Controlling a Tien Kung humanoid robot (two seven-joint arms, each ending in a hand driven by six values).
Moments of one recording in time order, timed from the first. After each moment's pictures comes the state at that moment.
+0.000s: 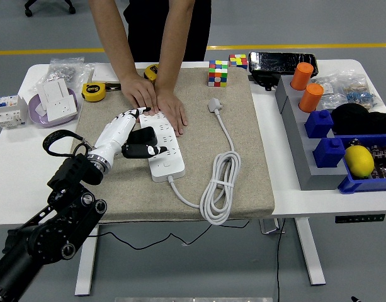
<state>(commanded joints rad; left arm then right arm) -0.38 0.02 -1.15 -1.08 2.11 0.13 0.12 0.10 -0.11 1.49 0.18 -1.52 0.02 -0.09</state>
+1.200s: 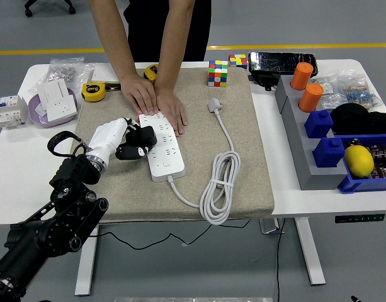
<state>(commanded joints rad) -0.42 0.00 -1.18 -0.94 2.22 0.19 0.13 0.11 -0.11 1.49 0.18 -1.53 0.02 -0.09</state>
